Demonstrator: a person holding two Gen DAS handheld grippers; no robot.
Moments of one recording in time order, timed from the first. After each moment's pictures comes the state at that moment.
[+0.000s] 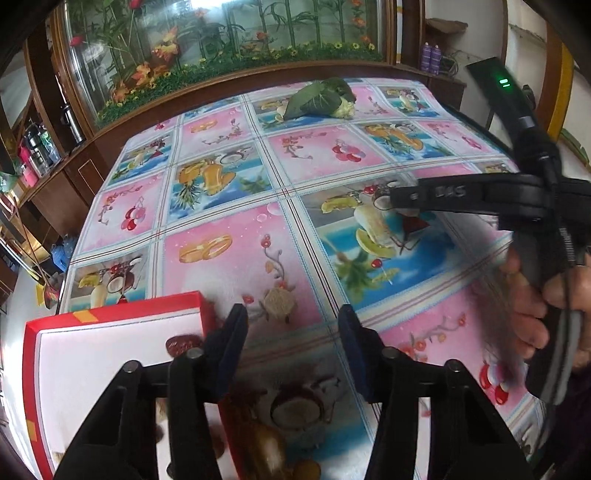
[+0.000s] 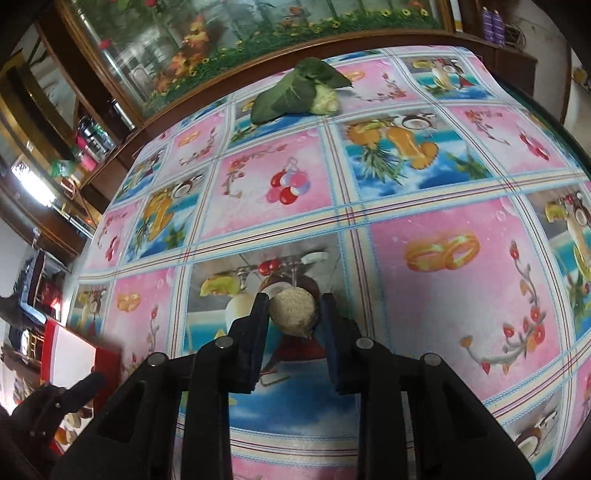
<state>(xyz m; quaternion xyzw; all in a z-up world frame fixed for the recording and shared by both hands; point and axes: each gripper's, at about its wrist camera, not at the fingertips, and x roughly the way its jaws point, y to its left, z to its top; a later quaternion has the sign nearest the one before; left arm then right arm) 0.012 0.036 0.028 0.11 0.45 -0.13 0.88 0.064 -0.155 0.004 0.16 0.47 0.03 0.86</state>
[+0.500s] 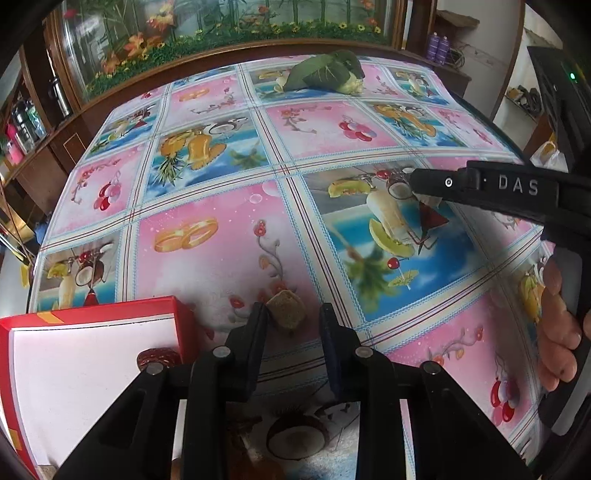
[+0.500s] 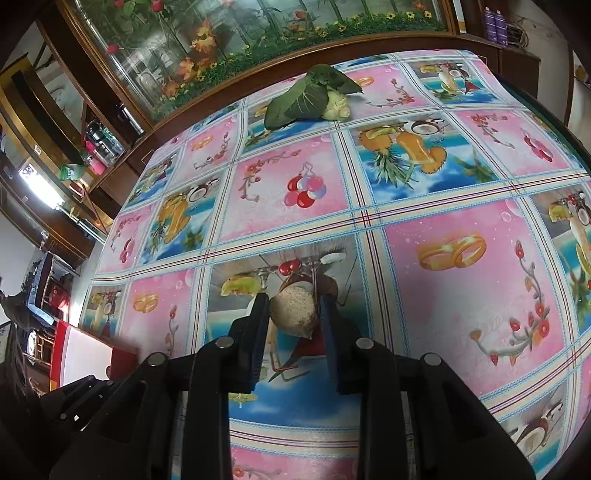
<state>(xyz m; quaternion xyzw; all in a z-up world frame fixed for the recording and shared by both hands) 0.035 0.038 0.008 0.08 0.49 -0.14 0.86 0.059 -0.145 0.013 0.17 0.46 0.05 0.87</state>
